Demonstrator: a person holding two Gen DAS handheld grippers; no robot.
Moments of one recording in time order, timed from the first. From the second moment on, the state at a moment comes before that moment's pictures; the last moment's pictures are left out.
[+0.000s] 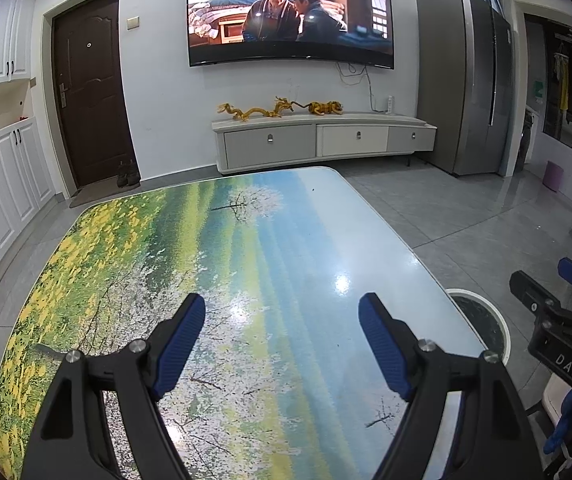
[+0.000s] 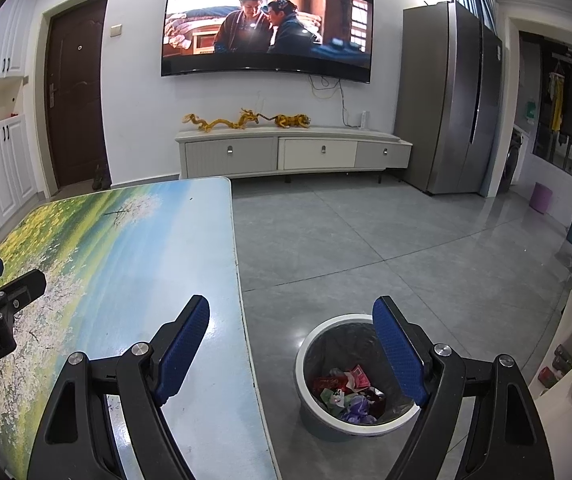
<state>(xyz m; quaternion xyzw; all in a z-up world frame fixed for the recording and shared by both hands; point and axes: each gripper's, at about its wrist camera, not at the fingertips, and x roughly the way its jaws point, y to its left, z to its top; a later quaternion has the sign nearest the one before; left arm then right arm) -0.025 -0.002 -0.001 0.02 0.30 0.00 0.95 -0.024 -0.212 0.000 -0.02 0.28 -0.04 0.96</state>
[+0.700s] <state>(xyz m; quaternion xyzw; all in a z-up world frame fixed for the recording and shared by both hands) -0.026 0.001 -0.004 0.02 0.30 0.01 0.95 -0.023 -0.215 -0.002 -0.02 0.29 -0.03 0.96</state>
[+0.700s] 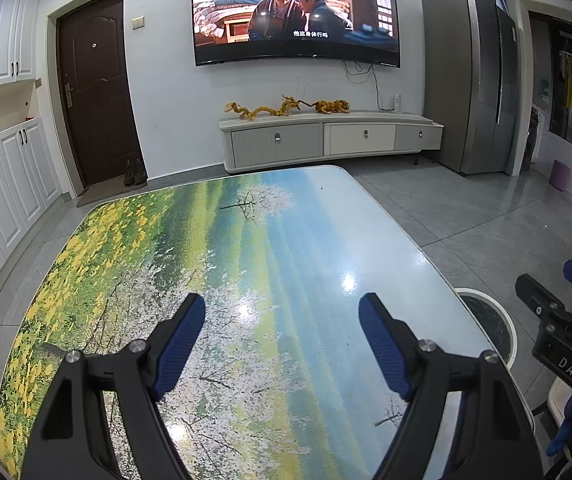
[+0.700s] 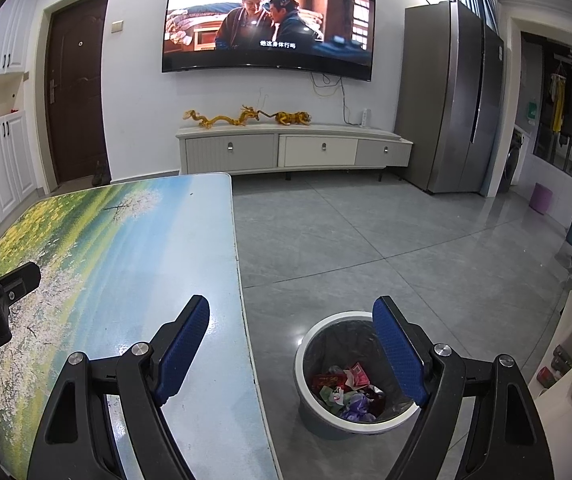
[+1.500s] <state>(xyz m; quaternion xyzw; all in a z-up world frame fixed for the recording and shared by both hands) -0.026 -0.001 -0.005 0.02 0.30 0.01 0.95 -0.024 -0.218 -0.002 -0.02 0.29 -0.03 0.96</state>
